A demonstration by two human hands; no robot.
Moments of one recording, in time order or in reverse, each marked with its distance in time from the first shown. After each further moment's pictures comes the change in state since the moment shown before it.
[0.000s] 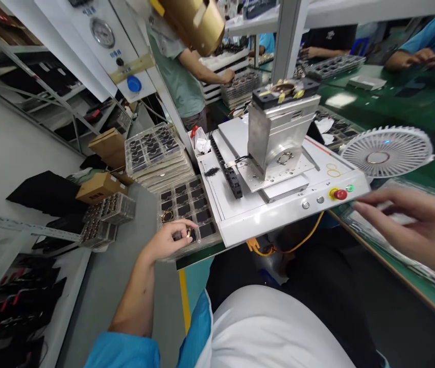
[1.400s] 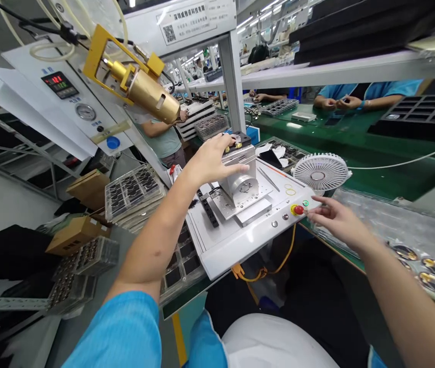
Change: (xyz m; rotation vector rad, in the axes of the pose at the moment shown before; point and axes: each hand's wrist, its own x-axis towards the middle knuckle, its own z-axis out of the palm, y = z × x) left_hand 0.234 0.245 -0.030 0.479 0.229 0.735; right_hand 0.006 0.078 0.045 0.568 -0.074 0.552
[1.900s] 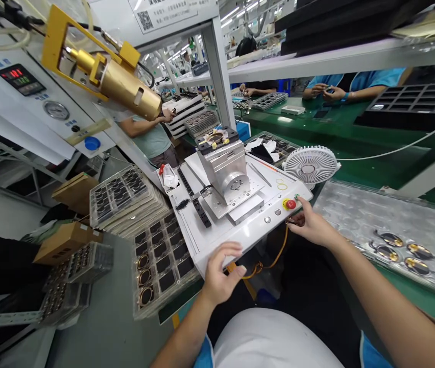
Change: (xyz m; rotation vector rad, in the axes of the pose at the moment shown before) left_hand -0.233 0.083 0.163 -0.891 0.299 -0.381; right_hand 0.003 0.049 0.025 -0.405 -0.114 -0.013
